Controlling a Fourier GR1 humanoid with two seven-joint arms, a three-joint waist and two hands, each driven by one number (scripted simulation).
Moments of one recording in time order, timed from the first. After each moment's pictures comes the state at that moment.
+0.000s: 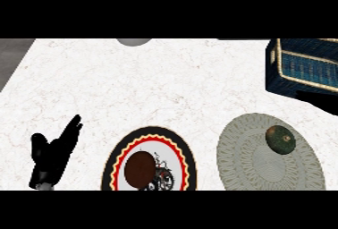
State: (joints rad) left arm 0.08 0.30 -0.09 -1.48 0.16 0.08 0.20; right arm -0.14 -0.91 0.05 -1.67 0.33 0.59 -0.12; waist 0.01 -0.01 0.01
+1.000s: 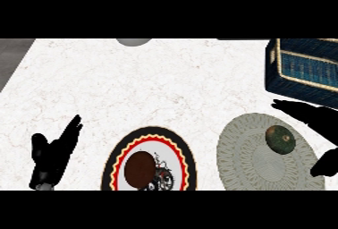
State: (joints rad) left arm 0.09 0.28 -0.07 -1.49 0.14 0.07 0.21; right arm -0.16 -0.77 0.16 -1.56 0.55 0.50 -0.15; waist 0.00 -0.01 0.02
